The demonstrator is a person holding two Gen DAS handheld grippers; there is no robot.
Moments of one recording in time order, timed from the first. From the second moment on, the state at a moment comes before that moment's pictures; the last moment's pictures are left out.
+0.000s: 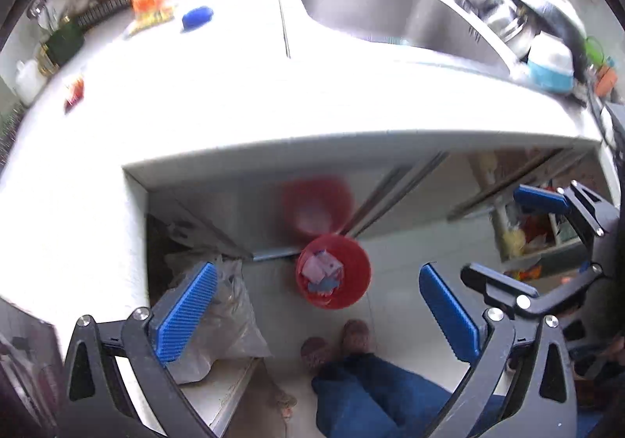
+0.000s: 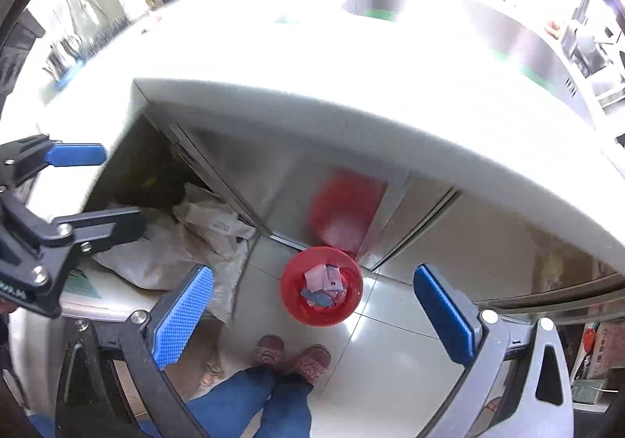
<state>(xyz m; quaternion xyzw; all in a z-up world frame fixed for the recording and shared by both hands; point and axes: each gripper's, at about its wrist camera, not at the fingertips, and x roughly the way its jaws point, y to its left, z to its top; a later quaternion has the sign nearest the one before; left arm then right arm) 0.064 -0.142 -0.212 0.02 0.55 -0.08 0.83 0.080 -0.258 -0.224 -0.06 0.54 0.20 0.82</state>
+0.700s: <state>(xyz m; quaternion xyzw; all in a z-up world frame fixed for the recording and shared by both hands) 0.107 -0.104 -0.086 -0.02 0.49 -0.04 0.87 0.121 -0.262 -0.094 -0.05 0.47 0.22 0.86</state>
